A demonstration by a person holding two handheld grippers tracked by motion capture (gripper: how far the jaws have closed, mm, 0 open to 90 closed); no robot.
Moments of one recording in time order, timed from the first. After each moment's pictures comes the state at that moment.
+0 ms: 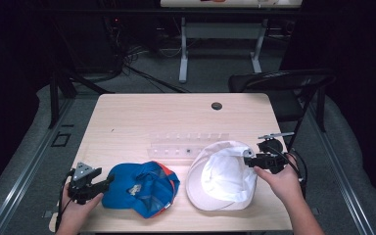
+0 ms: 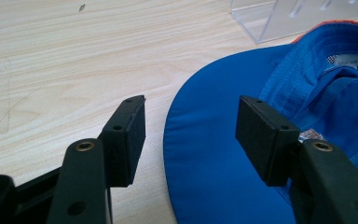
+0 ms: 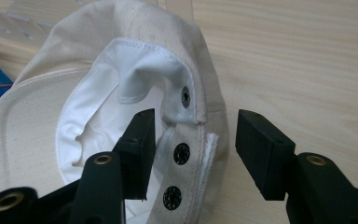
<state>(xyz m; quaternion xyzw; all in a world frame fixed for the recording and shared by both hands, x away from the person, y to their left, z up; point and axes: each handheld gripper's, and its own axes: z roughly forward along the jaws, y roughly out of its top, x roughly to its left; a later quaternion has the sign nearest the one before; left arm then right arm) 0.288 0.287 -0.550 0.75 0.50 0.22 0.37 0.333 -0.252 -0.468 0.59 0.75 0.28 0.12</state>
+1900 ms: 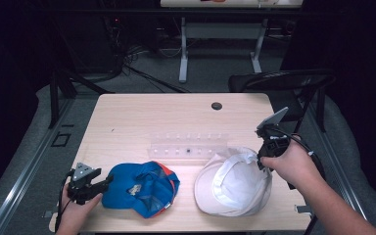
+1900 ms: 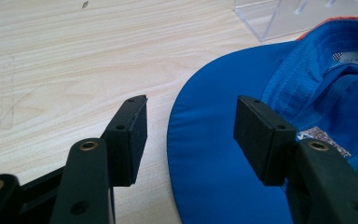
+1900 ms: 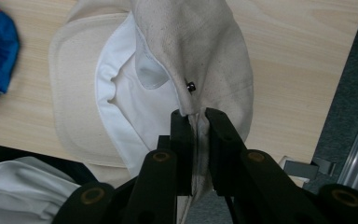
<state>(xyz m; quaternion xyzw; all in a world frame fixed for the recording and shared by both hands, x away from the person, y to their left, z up) 0.288 0.288 -0.550 0.75 0.51 0.22 0.36 0.336 -0.231 -0.383 0.65 0.76 0.06 0.01</state>
